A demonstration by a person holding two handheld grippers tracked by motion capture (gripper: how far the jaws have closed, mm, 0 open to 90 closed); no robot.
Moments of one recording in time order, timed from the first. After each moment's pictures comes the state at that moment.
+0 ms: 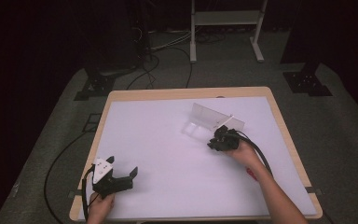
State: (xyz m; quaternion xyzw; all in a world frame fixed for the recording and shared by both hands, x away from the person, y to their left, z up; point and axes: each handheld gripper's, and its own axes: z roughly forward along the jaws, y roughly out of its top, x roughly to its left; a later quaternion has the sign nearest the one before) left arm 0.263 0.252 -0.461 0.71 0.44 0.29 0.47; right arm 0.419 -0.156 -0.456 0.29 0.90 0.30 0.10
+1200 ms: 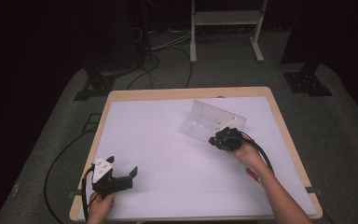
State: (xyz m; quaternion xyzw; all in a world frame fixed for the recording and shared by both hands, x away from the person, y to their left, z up) left arm 0.264 0.253 -0.461 0.70 0.45 0.29 0.47; right arm 0.397 -0.157 -0.431 0.24 0.90 0.32 0.16
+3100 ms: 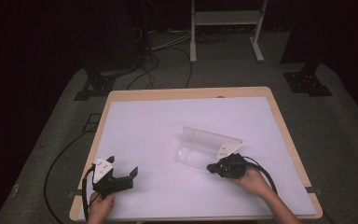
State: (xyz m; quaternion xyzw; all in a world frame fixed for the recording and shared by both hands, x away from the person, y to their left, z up) left arm 0.264 0.251 -0.461 0.71 0.45 0.29 0.47; right arm 0.326 -0.163 -0.458 0.22 0.90 0.37 0.06
